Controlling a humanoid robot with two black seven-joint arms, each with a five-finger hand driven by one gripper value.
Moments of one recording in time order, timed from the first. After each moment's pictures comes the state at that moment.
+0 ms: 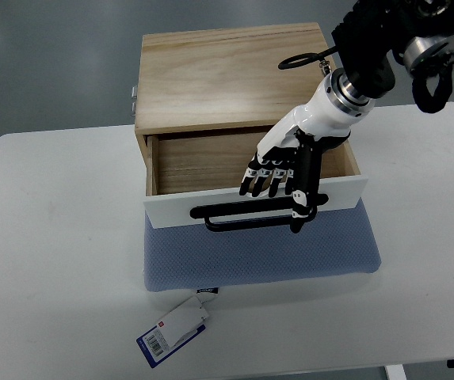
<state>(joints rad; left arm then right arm) -0.07 0.00 -0.08 -0.25 0.00 -0.03 0.02 1.99 -0.54 -0.35 1.54 -0.07 0.61 -0.56</state>
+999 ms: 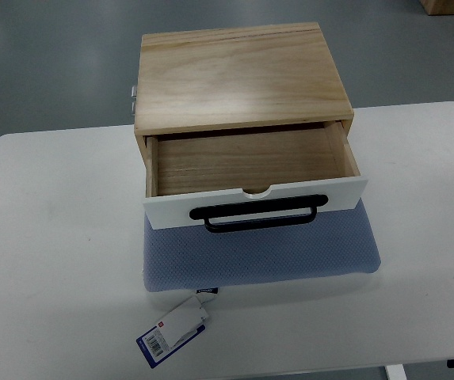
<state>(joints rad) -0.07 0.00 -0.08 -0.26 0.01 -0.03 0.02 1.19 -0.57 0.77 0.79 -0.05 0.37 -0.11</state>
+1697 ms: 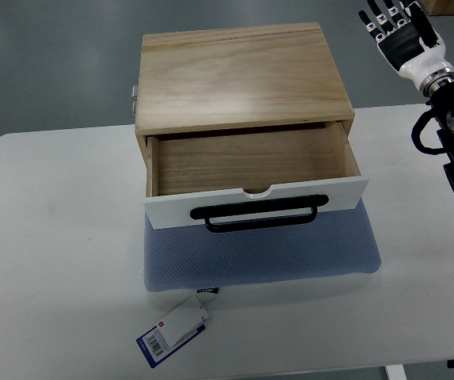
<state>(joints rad) -0.07 0.00 -0.08 -0.26 0.01 -0.03 0.02 0.89 -0.18 1.39 0.50 -0.05 0.38 -0.04</state>
